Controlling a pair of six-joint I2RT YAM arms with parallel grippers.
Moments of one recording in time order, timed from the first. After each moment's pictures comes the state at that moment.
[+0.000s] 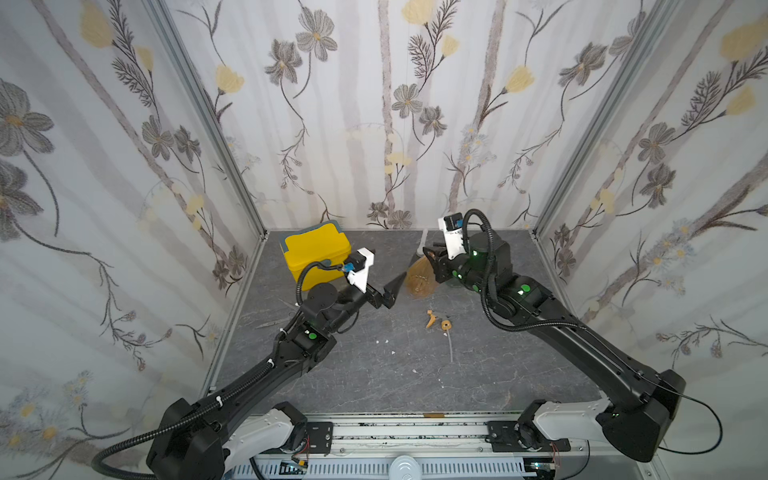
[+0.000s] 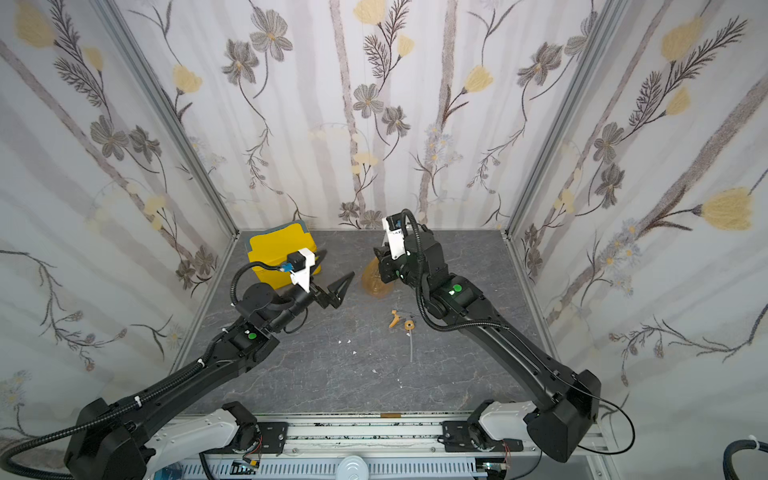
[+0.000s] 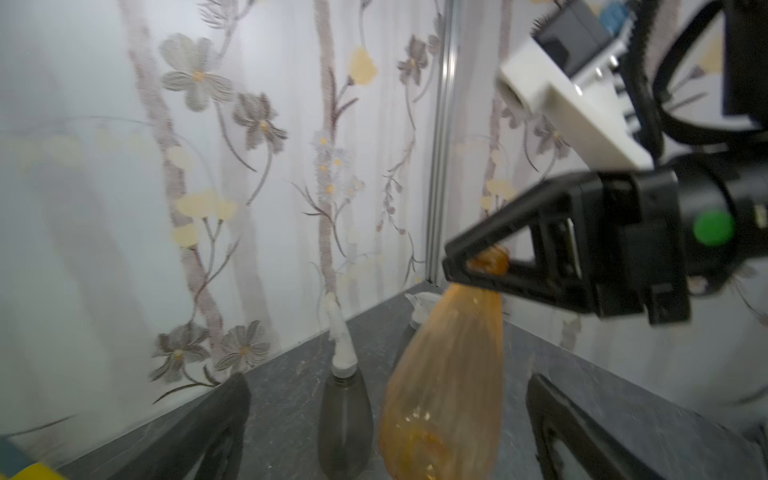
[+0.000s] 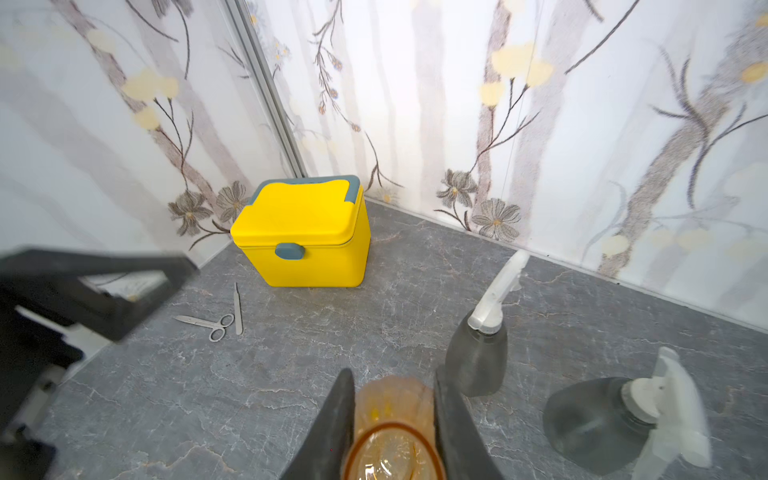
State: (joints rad) left arm -0.69 1.10 0.69 0.51 0.18 0.00; right arm 0.68 1.28 1.36 -0.34 0.05 0.15
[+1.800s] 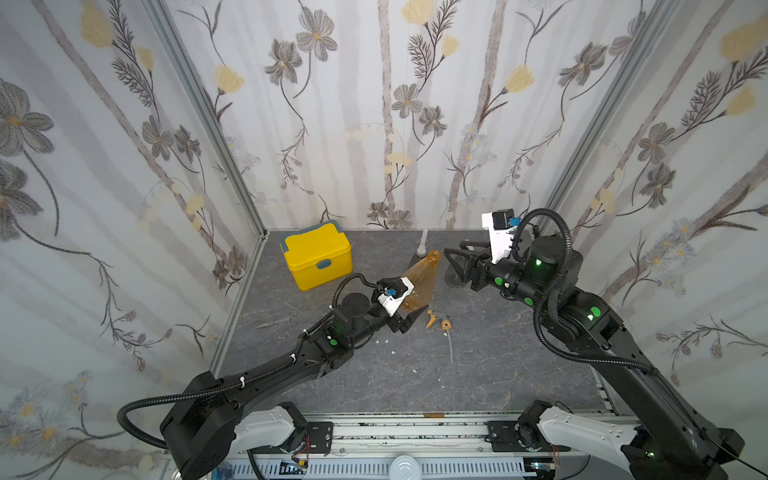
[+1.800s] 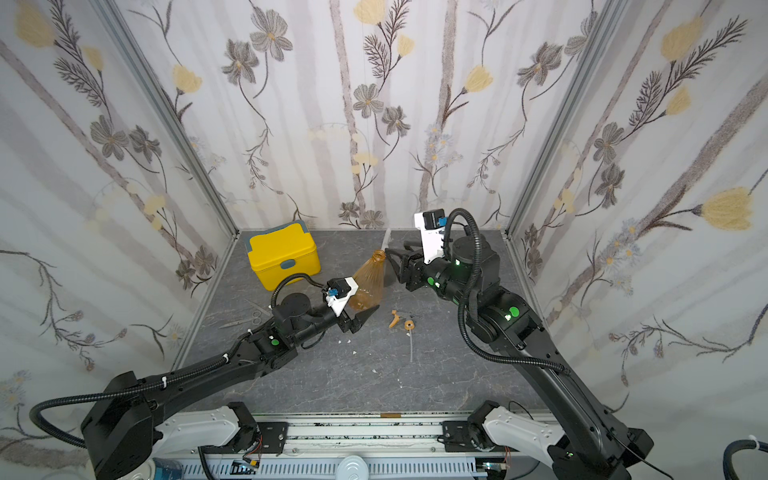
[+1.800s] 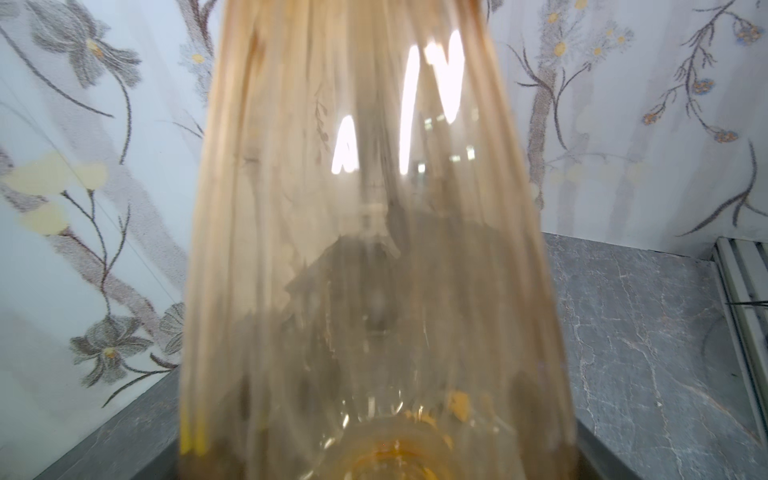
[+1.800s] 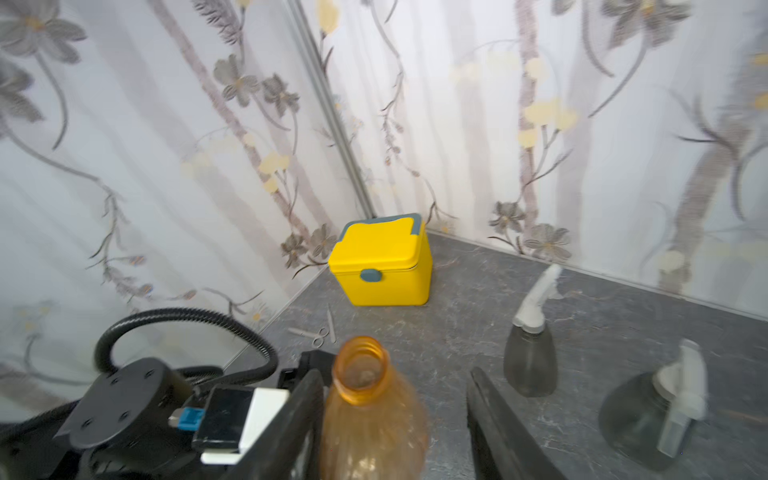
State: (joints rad) left arm -0.82 1.18 0.67 0.47 0.08 0.16; right arm 0.65 1.05 1.36 -0.46 0.00 0.30
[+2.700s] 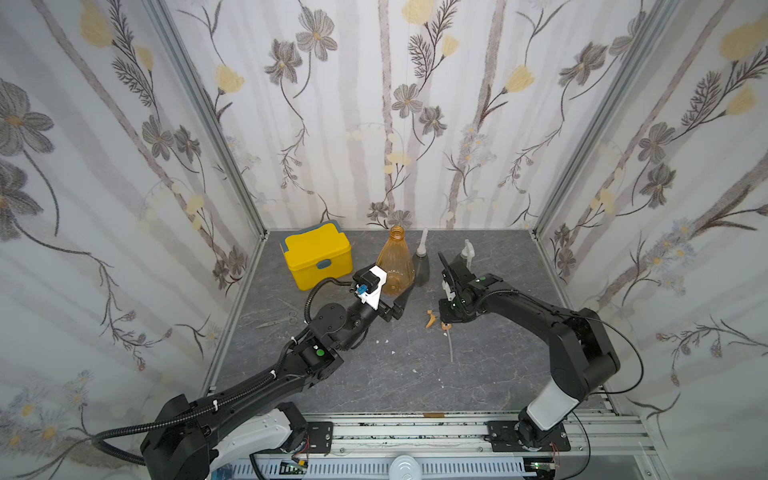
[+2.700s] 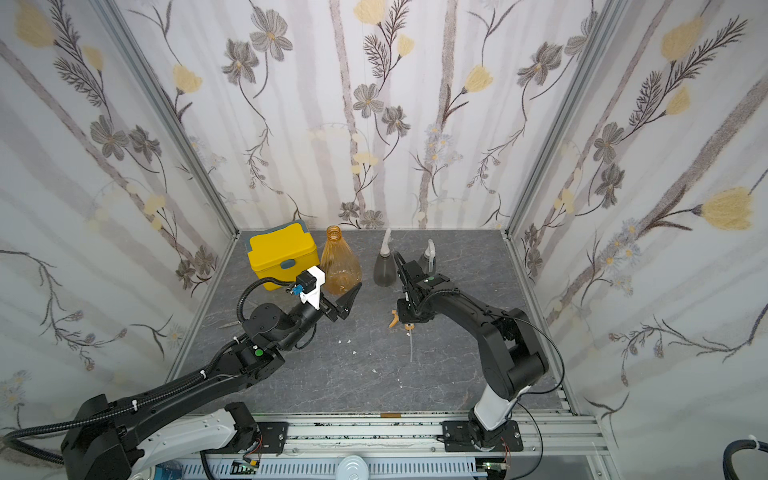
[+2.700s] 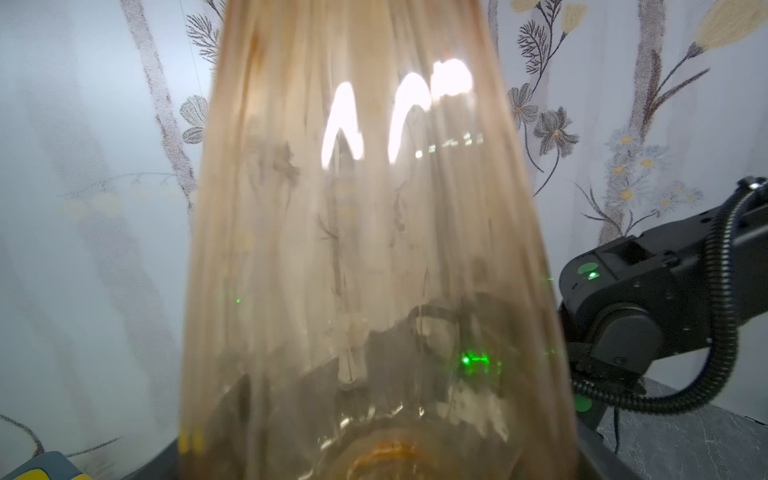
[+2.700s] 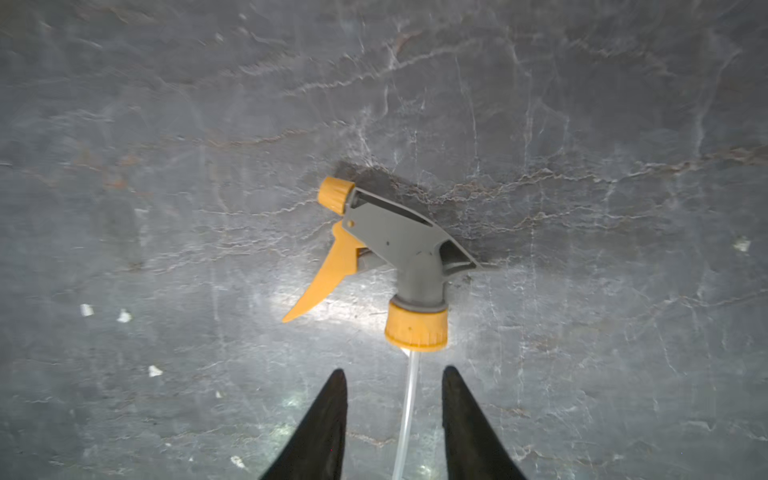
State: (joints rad) left arm -0.85 1.04 0.64 0.62 -0.13 0.09; right arm 0.51 1.73 1.19 -0.77 -0.05 0.39
